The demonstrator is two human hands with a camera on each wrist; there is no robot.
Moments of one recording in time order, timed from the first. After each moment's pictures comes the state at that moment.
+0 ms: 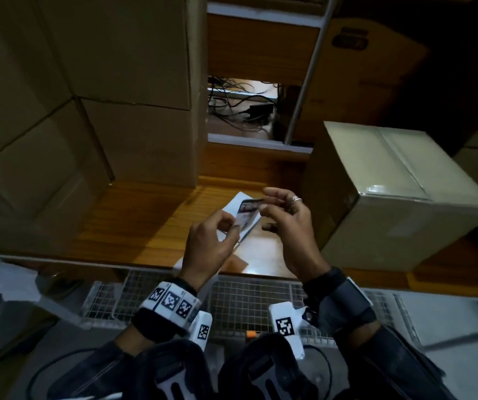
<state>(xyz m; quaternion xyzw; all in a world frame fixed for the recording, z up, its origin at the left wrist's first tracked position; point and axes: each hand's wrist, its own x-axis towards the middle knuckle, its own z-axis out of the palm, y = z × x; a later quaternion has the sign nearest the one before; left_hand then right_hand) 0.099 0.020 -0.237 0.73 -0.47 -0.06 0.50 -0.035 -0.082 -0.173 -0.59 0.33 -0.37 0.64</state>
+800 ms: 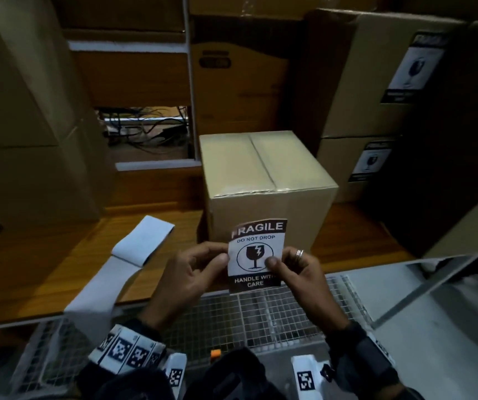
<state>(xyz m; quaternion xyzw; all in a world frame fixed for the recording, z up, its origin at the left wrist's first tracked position) -0.084 -0.038 -0.174 0.57 -0.55 -0.30 0.53 -0.299 -0.148 -0.203 -0.62 0.32 -0.35 0.63</state>
